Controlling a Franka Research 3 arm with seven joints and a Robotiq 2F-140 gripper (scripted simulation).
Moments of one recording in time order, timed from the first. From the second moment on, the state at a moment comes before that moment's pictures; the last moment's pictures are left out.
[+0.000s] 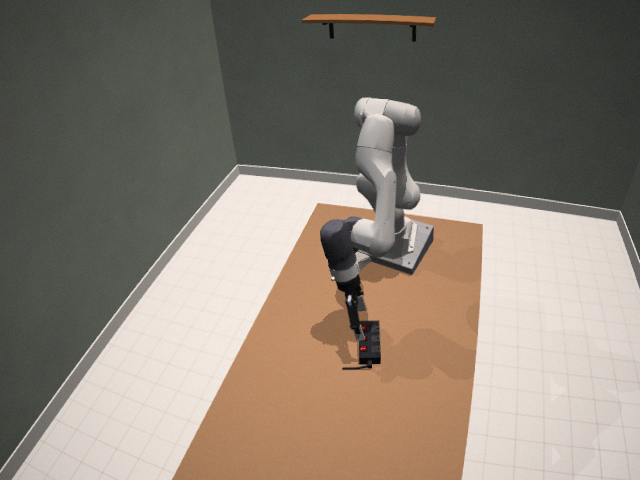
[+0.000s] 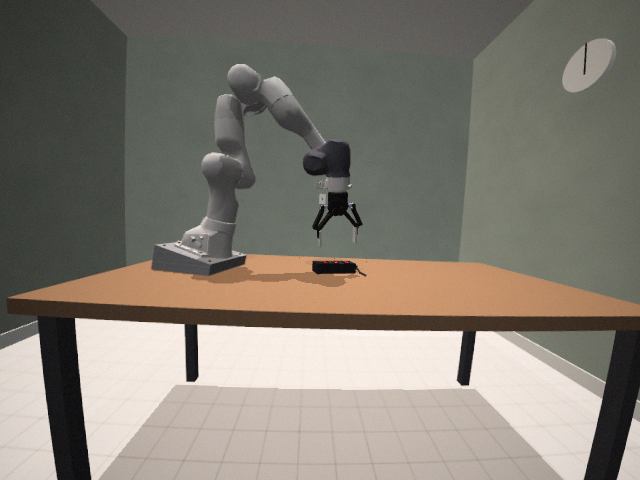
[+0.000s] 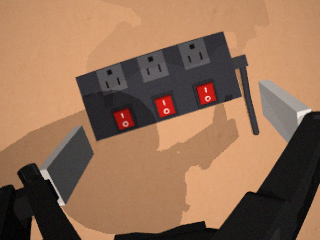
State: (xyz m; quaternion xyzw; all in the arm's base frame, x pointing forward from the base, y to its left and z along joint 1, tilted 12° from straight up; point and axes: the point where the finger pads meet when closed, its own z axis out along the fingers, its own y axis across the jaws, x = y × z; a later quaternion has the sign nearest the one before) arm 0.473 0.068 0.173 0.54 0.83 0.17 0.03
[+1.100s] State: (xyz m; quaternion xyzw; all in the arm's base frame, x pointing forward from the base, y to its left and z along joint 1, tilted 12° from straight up) arm 0.474 0.071 0.180 0.48 0.86 0.15 0.05
